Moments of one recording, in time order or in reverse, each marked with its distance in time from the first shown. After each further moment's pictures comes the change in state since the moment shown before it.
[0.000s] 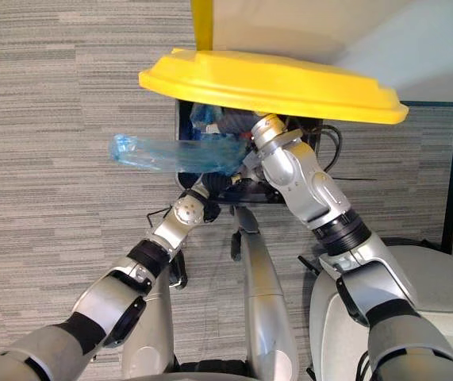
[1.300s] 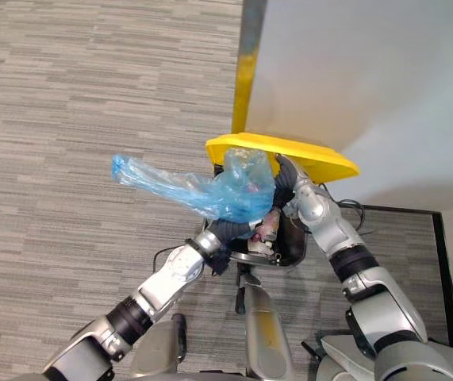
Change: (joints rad) left arm 0.366 0.124 -0.328 -0.579 -0.345 -0.132 -0.085; right arm 0.204 -0.023 -0.061 0.468 0.223 -0.027 0.097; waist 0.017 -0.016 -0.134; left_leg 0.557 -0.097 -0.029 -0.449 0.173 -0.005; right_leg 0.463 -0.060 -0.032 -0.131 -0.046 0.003
